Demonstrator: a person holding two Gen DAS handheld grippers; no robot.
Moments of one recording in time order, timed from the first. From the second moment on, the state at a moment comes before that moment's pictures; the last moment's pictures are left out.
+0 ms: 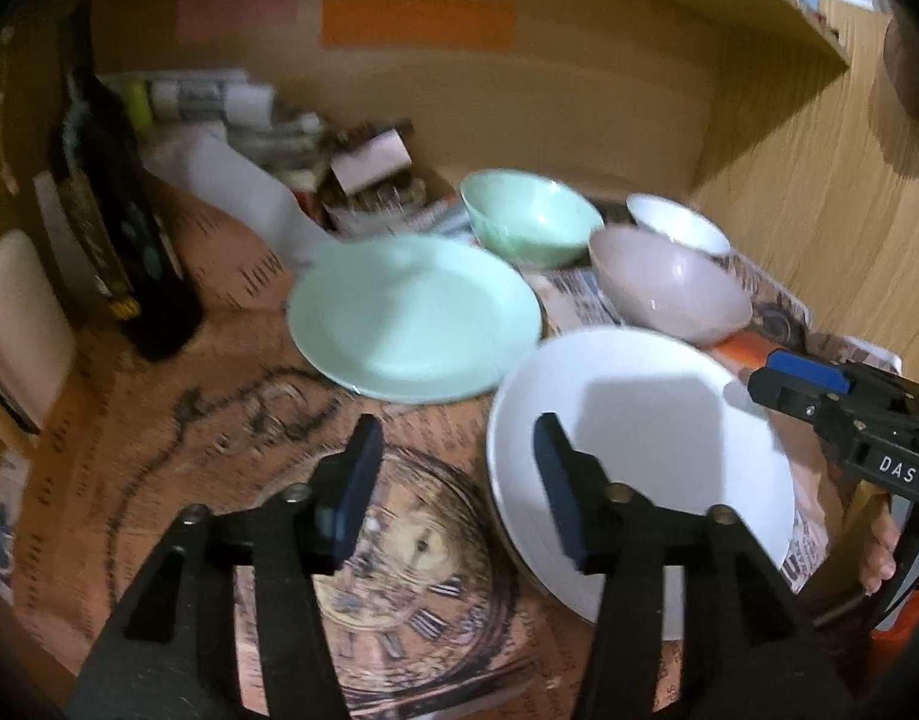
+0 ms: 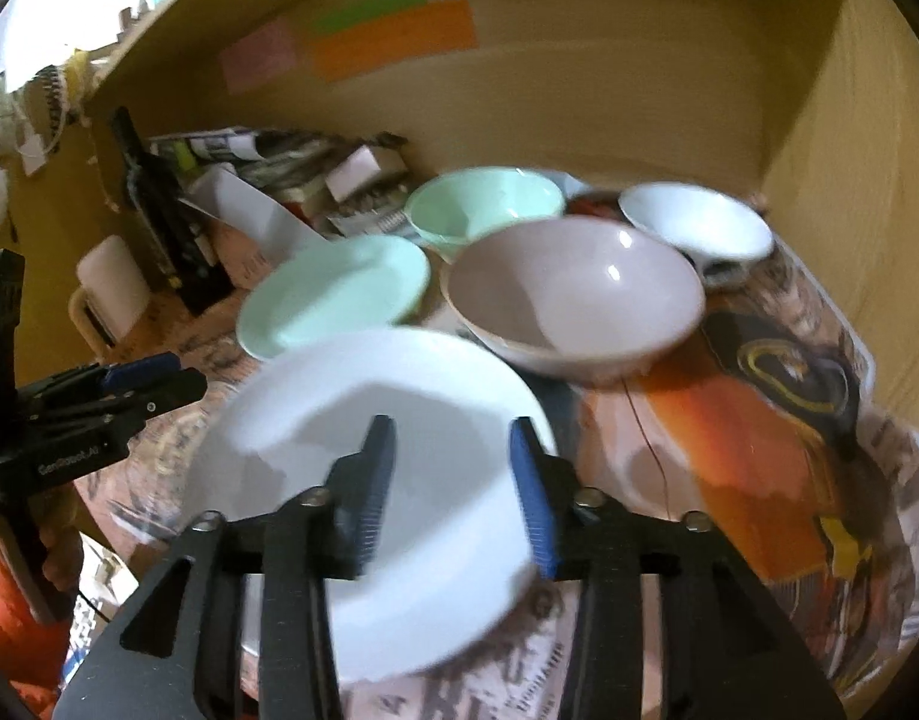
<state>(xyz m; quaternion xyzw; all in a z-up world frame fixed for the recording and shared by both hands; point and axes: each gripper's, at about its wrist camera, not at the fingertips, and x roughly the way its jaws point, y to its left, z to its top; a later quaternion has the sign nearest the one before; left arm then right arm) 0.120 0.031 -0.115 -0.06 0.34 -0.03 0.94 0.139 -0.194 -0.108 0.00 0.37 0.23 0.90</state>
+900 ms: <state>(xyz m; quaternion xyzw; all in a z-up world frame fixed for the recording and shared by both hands) 0.205 0.140 -0.138 -0.12 0.40 0.01 0.91 0.261 -0.097 -0.112 -0.03 0.43 0.29 0.85</state>
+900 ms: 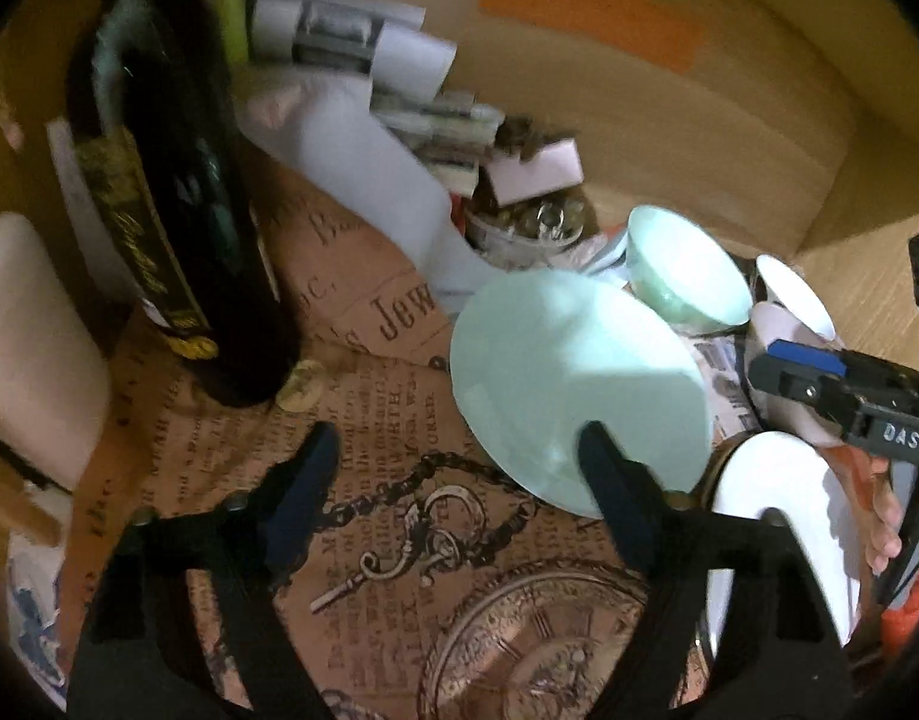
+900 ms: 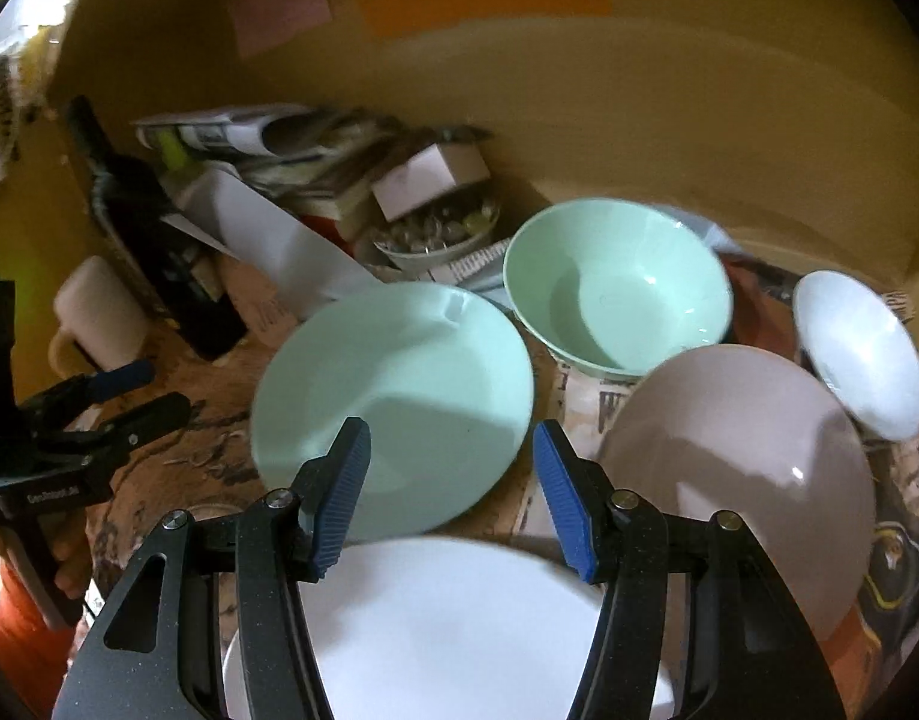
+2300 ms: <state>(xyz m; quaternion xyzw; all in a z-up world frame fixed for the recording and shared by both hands) 0.248 0.140 -0.175 -0.12 0.46 -0.03 0.88 0.333 -0.034 -0.148 -0.18 0.53 0.24 0.80</state>
